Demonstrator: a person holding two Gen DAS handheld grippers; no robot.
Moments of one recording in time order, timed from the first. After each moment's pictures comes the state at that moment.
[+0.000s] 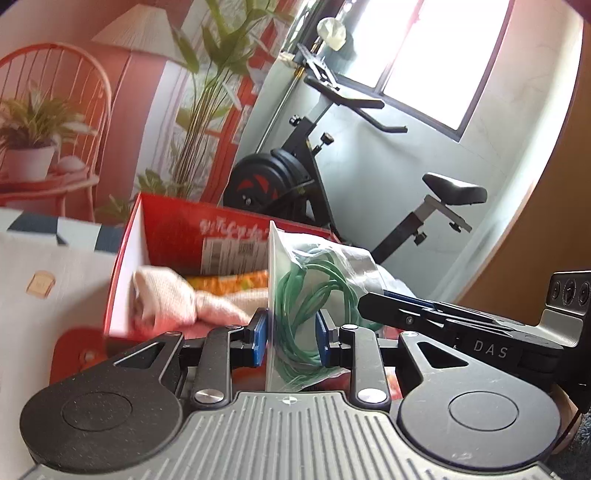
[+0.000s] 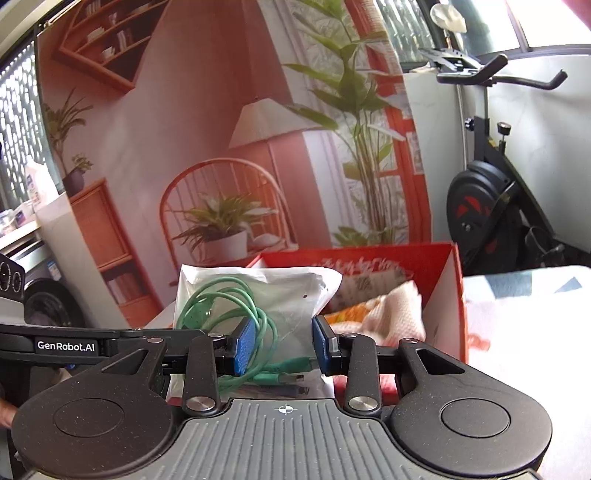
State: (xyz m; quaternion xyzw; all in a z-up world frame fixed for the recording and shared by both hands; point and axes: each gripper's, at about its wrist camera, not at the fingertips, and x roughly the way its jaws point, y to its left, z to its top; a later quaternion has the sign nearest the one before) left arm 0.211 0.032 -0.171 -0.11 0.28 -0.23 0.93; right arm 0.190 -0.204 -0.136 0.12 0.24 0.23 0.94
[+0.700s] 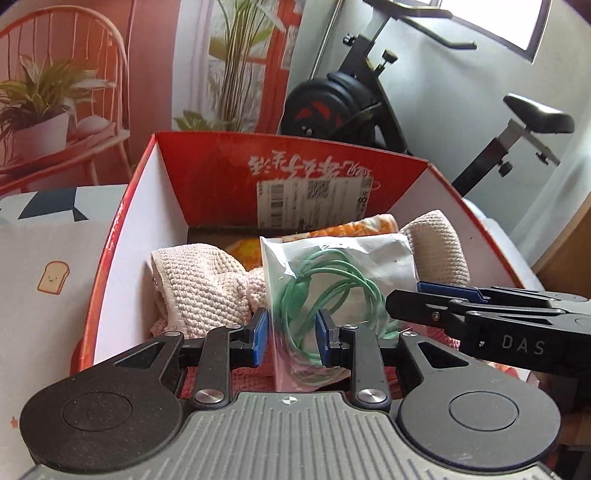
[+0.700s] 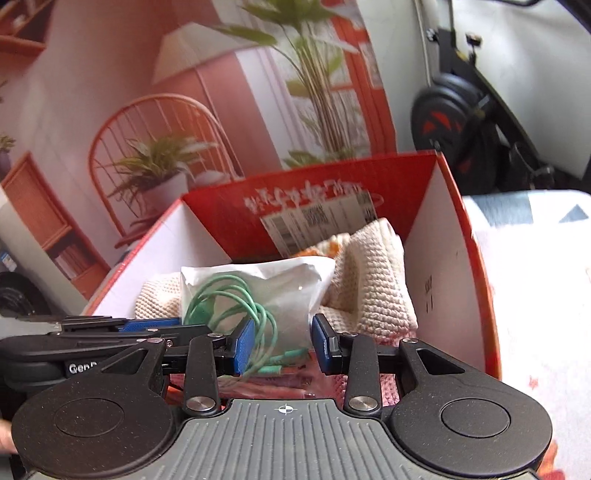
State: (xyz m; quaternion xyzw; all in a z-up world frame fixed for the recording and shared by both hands) left arm 0.299 0.014 -0.221 -0.02 0.41 -0.14 0.90; right arm 0.283 -0.181 -0.202 0.14 0.38 0.17 0.90
